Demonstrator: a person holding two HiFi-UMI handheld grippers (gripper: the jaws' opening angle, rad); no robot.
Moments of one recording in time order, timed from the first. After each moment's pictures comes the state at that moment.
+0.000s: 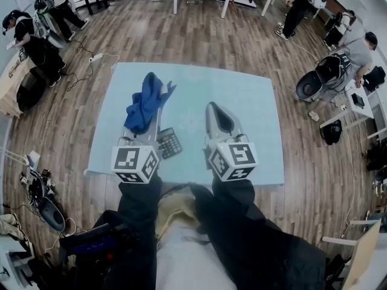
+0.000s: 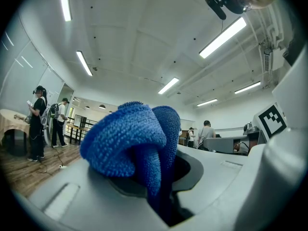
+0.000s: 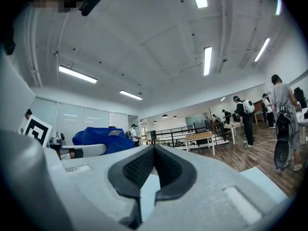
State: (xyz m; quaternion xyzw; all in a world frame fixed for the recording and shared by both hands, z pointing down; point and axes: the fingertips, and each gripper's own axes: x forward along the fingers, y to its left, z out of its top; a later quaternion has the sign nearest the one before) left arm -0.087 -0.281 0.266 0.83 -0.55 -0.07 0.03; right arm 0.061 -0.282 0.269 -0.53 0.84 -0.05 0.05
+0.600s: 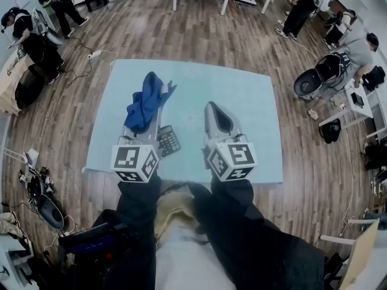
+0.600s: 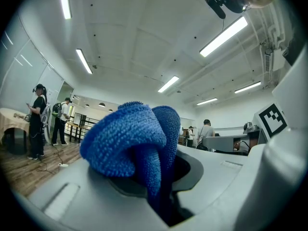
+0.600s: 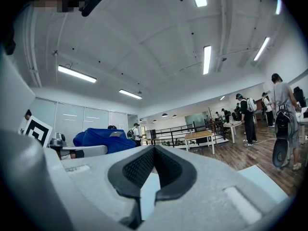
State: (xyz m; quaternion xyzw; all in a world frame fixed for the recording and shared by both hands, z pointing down) left arm -0.087 -0.279 0.274 0.84 -0.54 -0.06 0.04; right arm 0.058 -0.278 0.274 -0.53 0.84 -0.06 0.05
